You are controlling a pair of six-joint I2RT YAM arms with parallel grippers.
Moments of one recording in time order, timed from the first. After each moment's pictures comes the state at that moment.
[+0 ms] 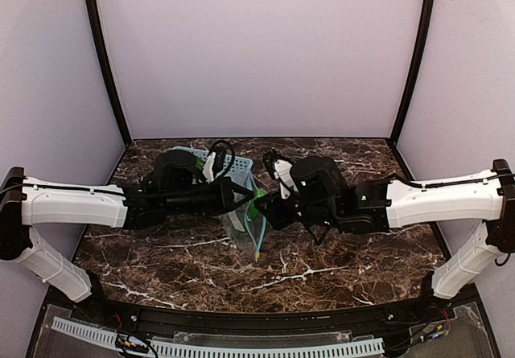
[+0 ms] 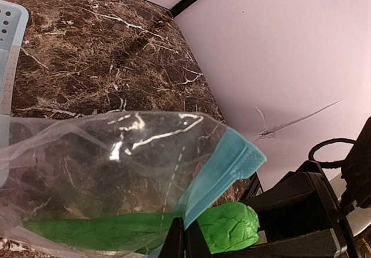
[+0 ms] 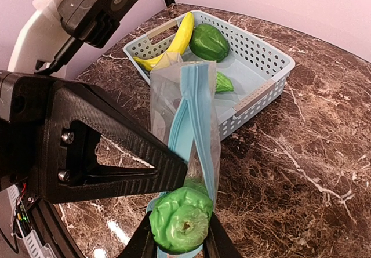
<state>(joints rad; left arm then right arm) -0.92 1.41 0.85 0.21 0.15 -0.87 1.17 1.49 1.05 -0.08 0.26 0.41</state>
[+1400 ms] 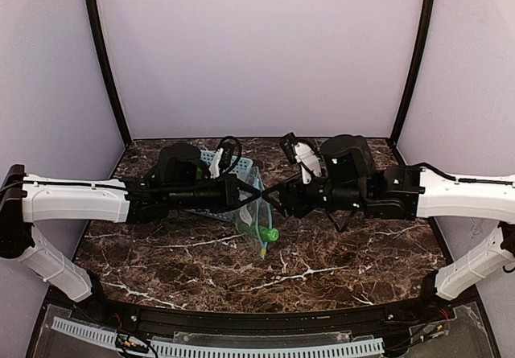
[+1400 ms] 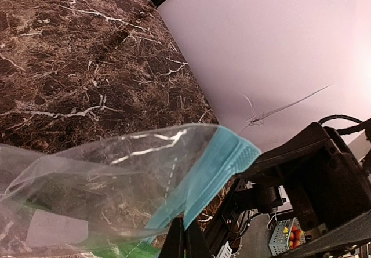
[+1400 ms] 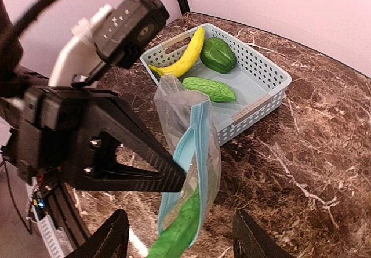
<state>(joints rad) -0.92 1.43 0.92 0.16 0.23 -0.84 1.10 1.36 1.07 -0.20 0.14 0.34</state>
